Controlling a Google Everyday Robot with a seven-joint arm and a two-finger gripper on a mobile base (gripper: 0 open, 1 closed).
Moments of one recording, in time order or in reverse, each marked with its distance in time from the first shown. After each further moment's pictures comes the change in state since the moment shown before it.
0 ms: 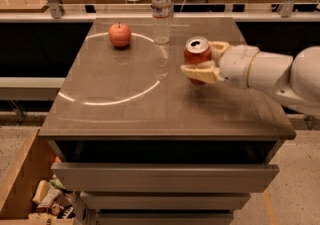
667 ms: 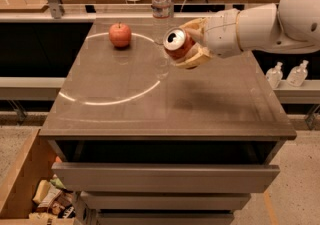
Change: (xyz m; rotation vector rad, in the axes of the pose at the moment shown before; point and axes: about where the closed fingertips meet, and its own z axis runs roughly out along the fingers) arm -0.051 0.009 0.025 -0.292 0.063 -0.465
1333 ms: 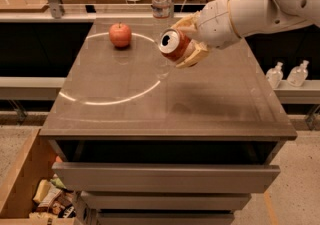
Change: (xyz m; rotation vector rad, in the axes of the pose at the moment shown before) arm -0.018 0.007 0.004 -0.167 0.061 -0.144
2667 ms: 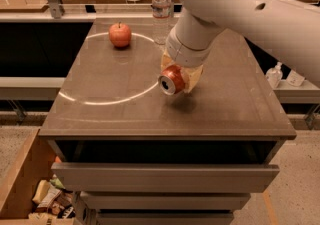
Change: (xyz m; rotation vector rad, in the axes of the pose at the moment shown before) arm 0.034 0.063 0.041 -0.484 0.470 -0.525
